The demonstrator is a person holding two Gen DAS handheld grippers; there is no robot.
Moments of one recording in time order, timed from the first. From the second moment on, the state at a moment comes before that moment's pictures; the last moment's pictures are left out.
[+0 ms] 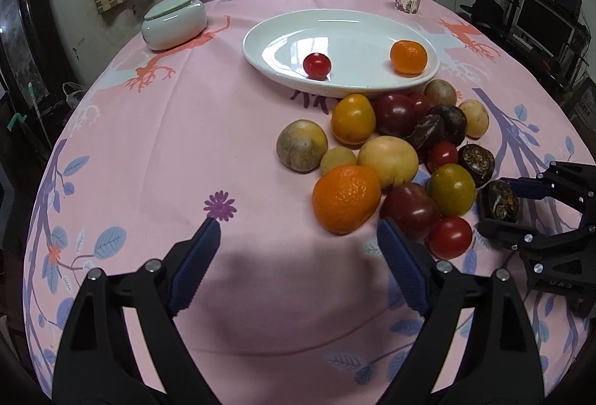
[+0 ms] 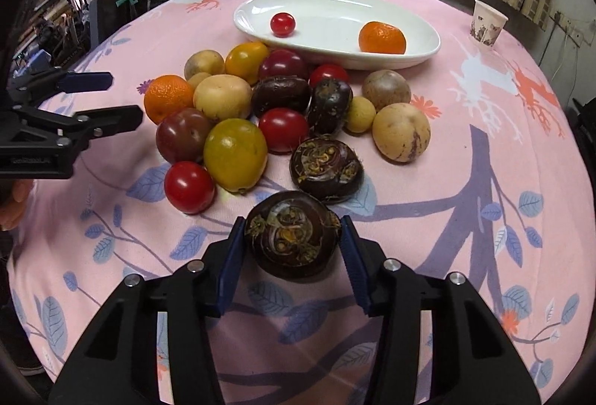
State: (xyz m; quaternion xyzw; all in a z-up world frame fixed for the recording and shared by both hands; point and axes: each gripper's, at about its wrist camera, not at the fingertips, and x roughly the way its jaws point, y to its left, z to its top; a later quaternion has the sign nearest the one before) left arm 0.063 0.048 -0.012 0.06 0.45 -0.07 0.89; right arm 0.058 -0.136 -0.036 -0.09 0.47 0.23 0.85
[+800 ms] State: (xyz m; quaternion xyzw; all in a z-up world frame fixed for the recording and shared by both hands) left arm 0.078 0.029 -0.022 0.05 0.45 -0.13 0.88; right arm 0.056 -0.142 -0.036 -0.08 0.47 0.25 0.84
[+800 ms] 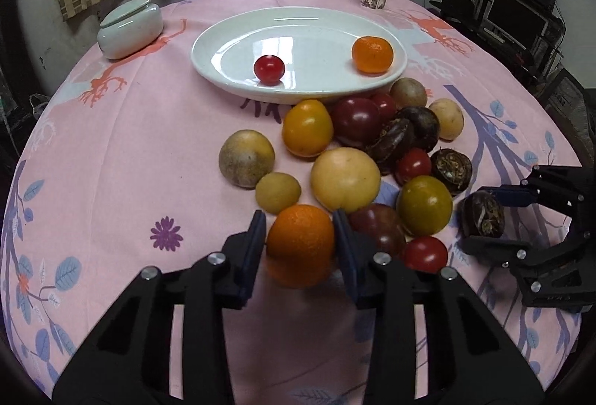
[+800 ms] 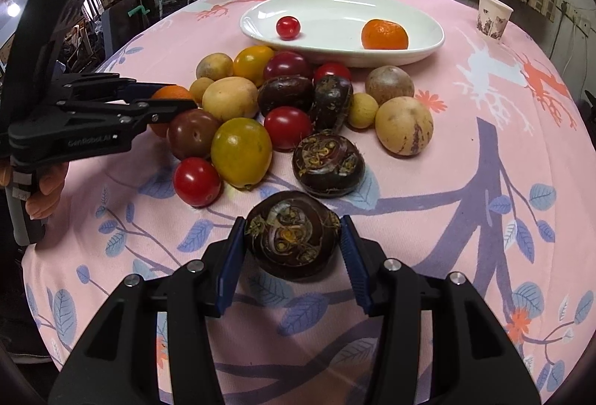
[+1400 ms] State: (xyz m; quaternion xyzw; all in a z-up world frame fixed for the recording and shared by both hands) left arm 0.061 0.041 -0.021 0.03 0.45 -0.11 0.89; right arm 0.056 -0.153 -0.022 -0.06 0.45 0.24 0.86
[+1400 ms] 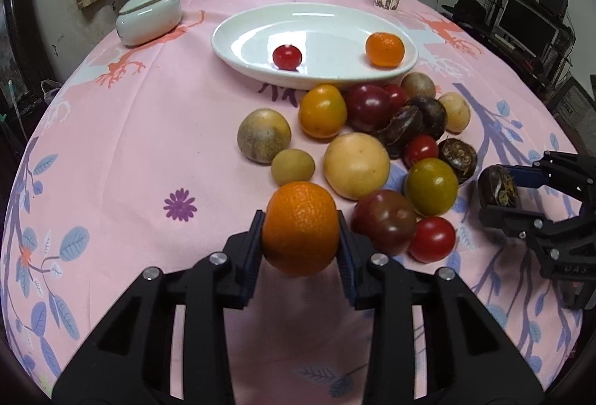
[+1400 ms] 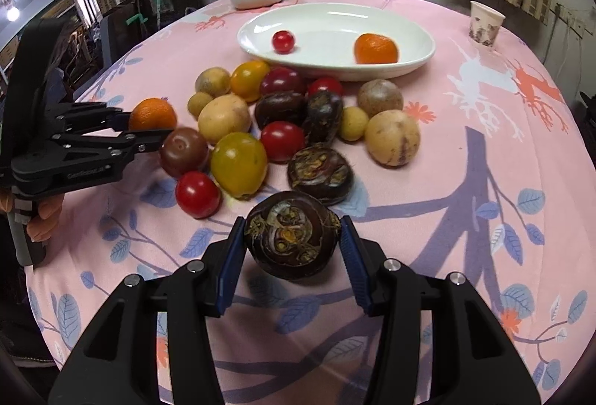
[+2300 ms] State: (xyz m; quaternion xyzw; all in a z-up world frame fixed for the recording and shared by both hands) left arm 0.183 0.035 0.049 0.05 0.42 -0.07 0.90; right arm 0.195 -0.157 0.063 -0.04 0.38 0.22 0.90
